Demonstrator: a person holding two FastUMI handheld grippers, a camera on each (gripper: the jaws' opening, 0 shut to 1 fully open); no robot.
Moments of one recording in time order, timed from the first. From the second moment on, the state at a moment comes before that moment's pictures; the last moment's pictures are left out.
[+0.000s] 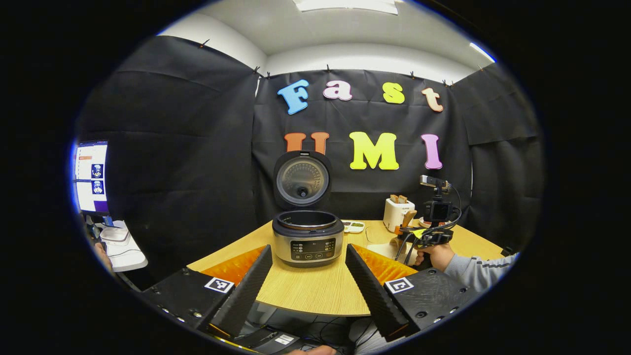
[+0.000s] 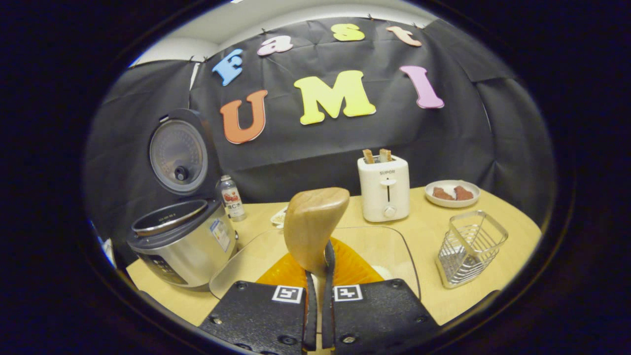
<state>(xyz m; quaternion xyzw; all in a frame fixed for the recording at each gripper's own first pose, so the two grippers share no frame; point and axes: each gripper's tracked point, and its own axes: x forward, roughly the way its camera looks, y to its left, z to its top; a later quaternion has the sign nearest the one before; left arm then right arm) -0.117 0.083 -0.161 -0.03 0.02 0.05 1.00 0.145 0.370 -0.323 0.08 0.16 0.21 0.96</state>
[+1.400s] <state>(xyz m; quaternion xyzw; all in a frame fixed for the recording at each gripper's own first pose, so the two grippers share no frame) -0.113 0.066 -0.158 -0.01 0.03 0.04 1.00 0.181 0.302 -0.285 0.65 0.28 0.20 0.68</state>
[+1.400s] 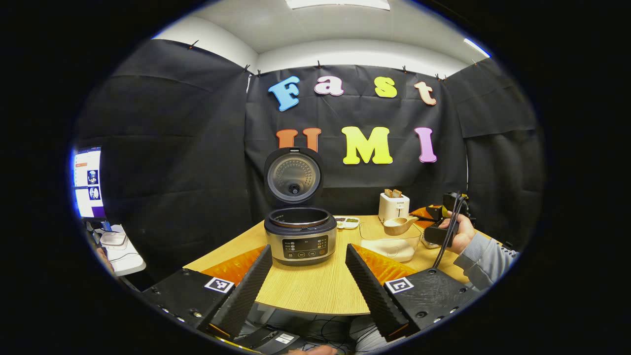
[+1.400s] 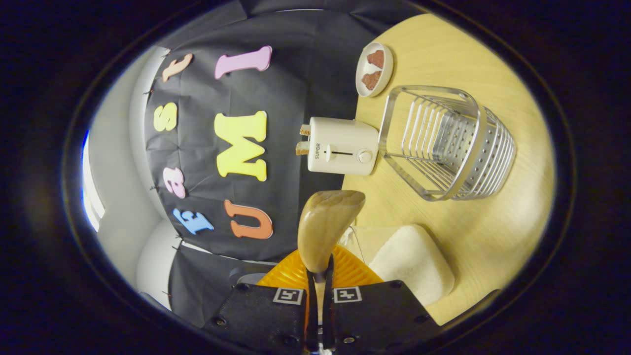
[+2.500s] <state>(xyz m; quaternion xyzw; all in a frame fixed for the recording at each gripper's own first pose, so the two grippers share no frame) -0.152 0.128 -0.159 -0.02 0.01 0.06 1.00 0.174 0.427 -0.171 0.60 0.29 0.28 0.69</state>
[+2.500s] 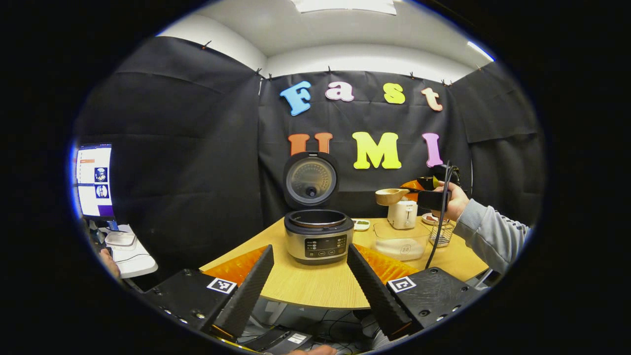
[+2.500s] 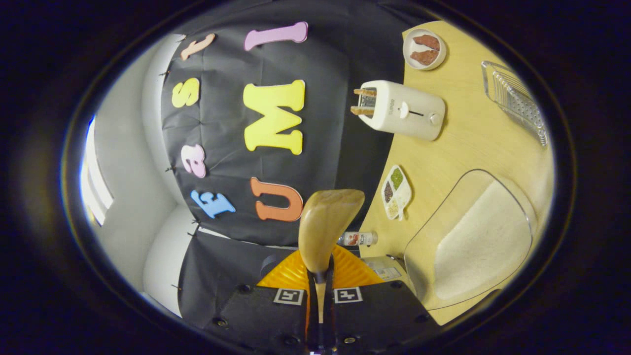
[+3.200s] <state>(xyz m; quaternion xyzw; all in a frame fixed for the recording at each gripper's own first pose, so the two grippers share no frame) -0.185 0.179 -0.177 -0.05 0.01 0.09 0.99 0.169 0.577 -0.142 0.33 0.26 0.33 0.85</state>
